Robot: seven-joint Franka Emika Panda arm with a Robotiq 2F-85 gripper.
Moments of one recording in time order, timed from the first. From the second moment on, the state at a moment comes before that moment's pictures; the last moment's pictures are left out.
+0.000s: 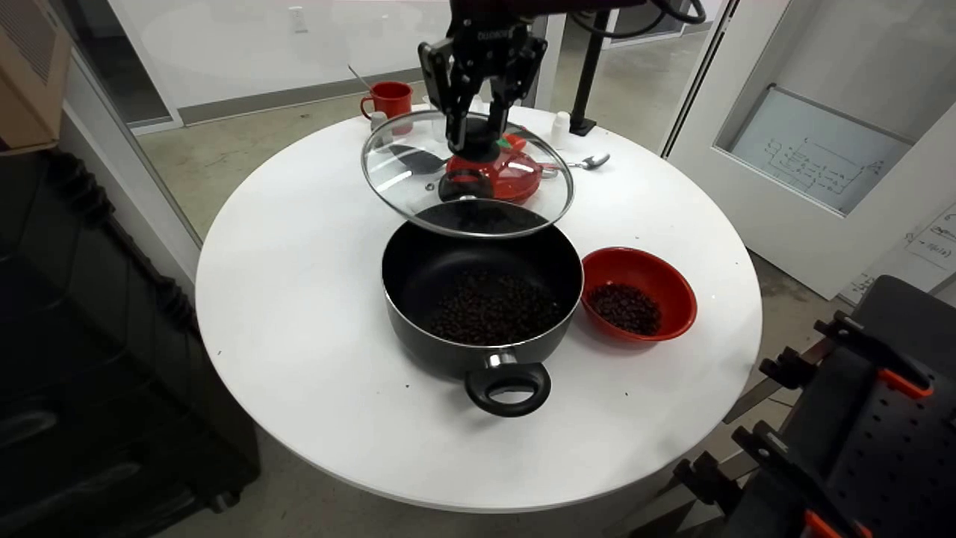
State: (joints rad) arm 0.09 0.31 0.04 -2.12 0.01 2.52 0.19
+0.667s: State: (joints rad) arm -0.05 0.26 -0.09 -2.10 0.03 2.49 0.21
